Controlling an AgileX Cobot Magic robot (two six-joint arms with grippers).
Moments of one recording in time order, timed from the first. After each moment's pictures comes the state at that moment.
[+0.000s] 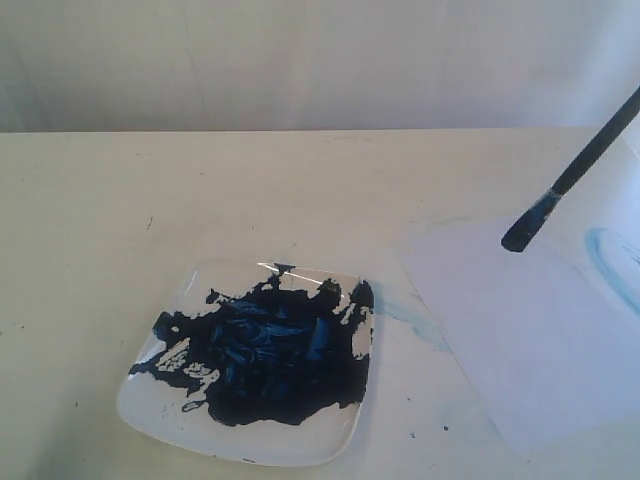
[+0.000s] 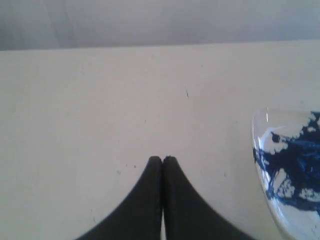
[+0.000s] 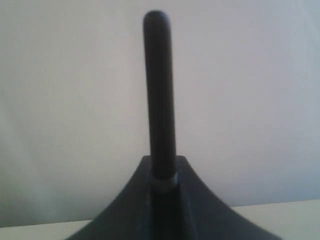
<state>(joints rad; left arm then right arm) -0.10 0.00 0.02 -0.05 0.25 0.03 -0.20 1.03 -0.64 -1.01 -0.82 1.28</state>
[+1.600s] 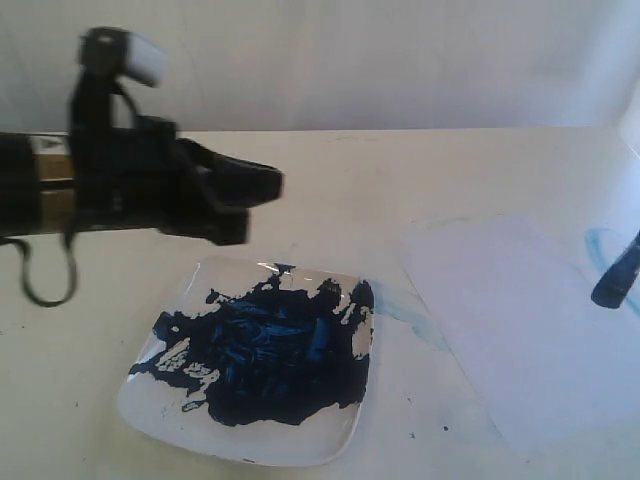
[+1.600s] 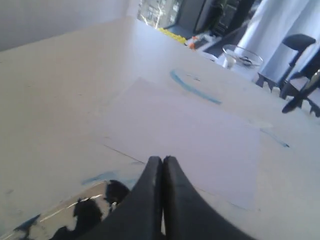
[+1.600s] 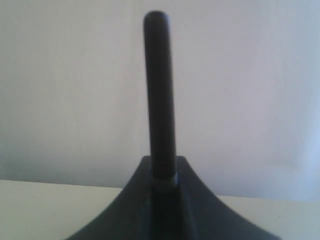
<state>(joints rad) -0.58 1.34 -0.82 1.43 -0.49 -1.45 -0.02 0.60 -0.64 -1.62 -0.40 1.70</state>
